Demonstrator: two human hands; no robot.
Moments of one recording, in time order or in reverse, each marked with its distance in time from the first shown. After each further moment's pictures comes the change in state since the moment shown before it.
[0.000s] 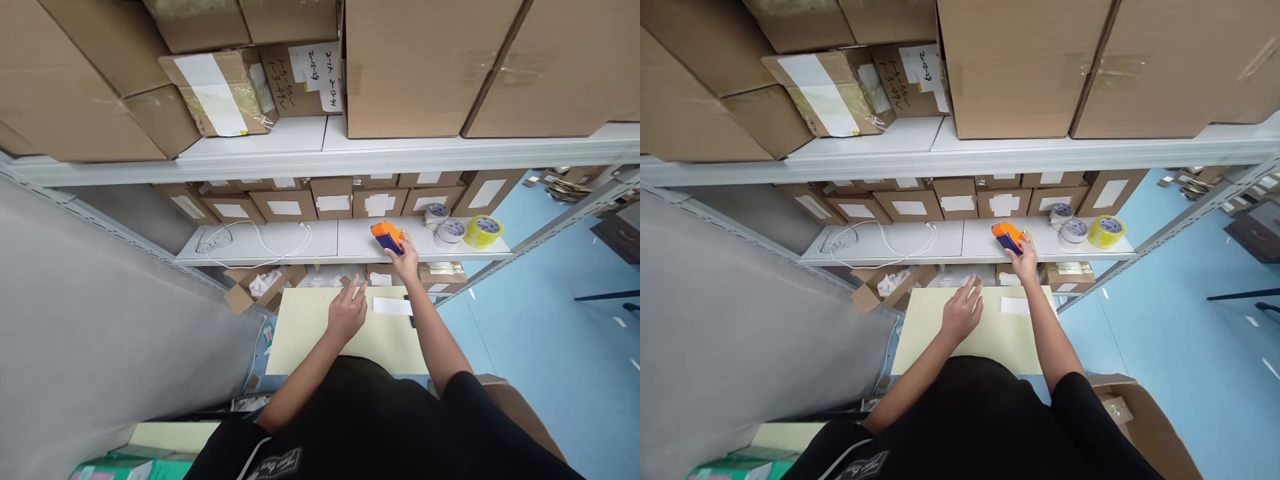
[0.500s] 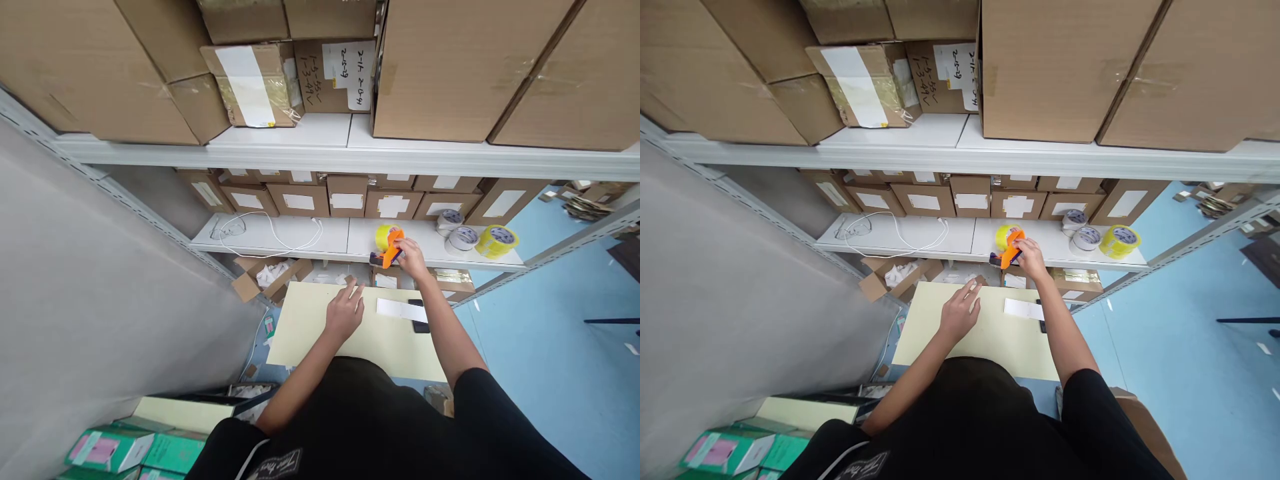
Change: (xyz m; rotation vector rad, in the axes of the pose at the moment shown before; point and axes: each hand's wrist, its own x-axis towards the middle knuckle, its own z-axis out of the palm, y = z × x) left_hand -0.023 -0.015 -0.003 -0.068 0.010 -0.133; right_hand 0.026 0.022 -0.002 -0.163 -0.405 -0.517
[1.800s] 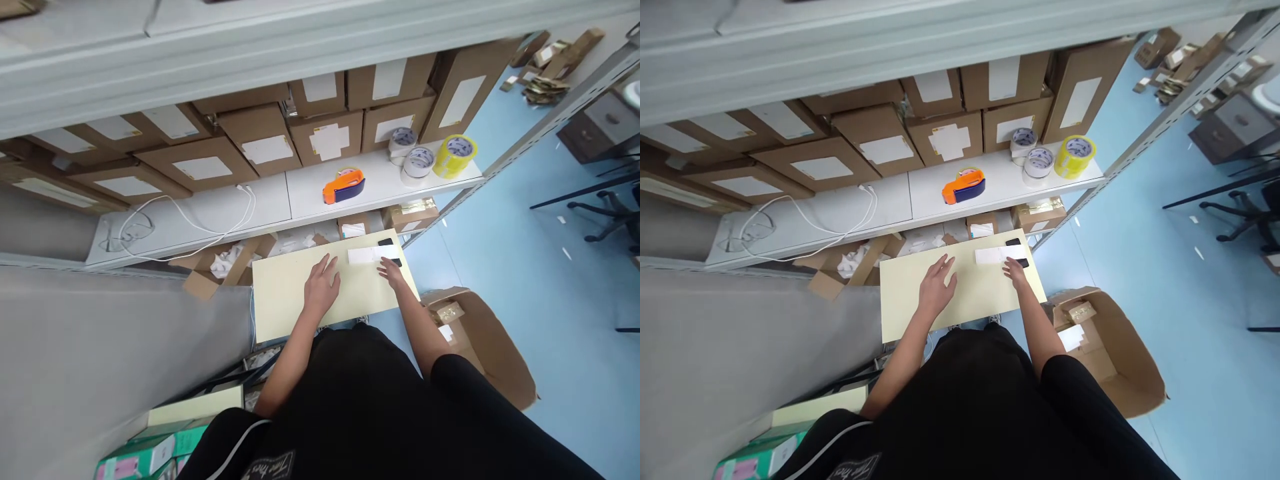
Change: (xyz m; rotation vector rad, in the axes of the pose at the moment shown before) left_hand 0.000 0.017 0.057 -0.132 -0.363 -0.051; right_hand -0.289 0.005 0.073 0.788 0.164 1.586
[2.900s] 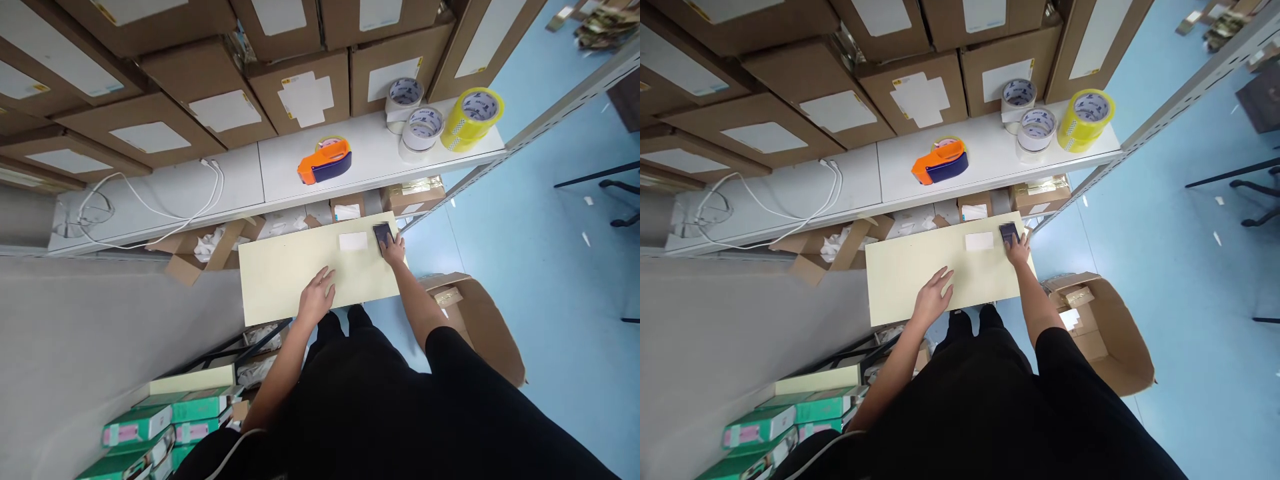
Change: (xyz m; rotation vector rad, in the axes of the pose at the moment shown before) left_hand -0.036 0.004 0.072 -0.046 -0.236 -0.060; right_hand 0.083 0.026 -0.040 -0.787 0.204 -0.554
